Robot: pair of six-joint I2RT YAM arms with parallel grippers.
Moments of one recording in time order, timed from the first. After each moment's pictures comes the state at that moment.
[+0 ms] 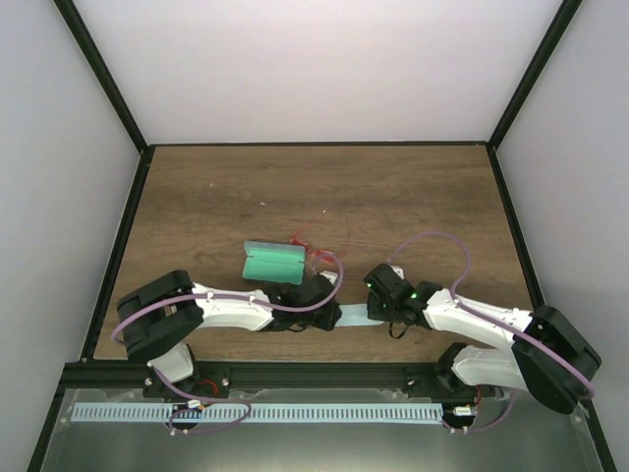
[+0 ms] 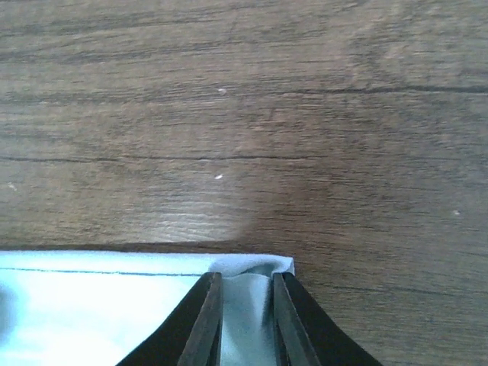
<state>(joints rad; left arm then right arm) -1.13 1.65 0.73 -0.01 -0.02 -0.75 0.80 1.18 0.47 -0.47 0.14 0.80</state>
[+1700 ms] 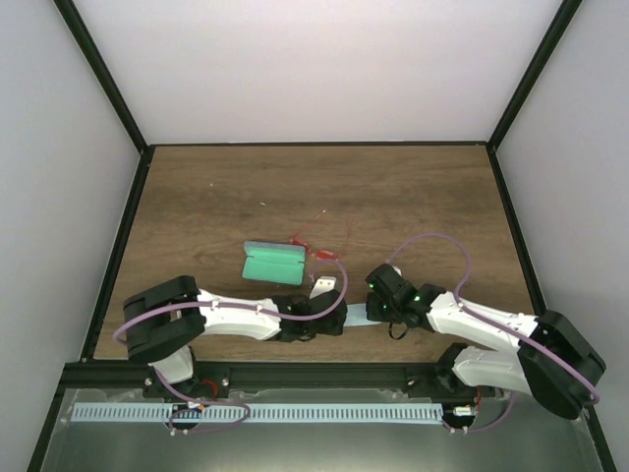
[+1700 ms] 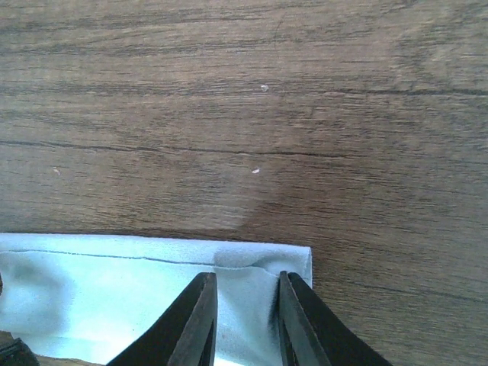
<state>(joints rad) -1.25 1.67 0.79 -0.10 -0.21 -1.01 0.80 1.14 0.45 -0.43 0.09 0.77</state>
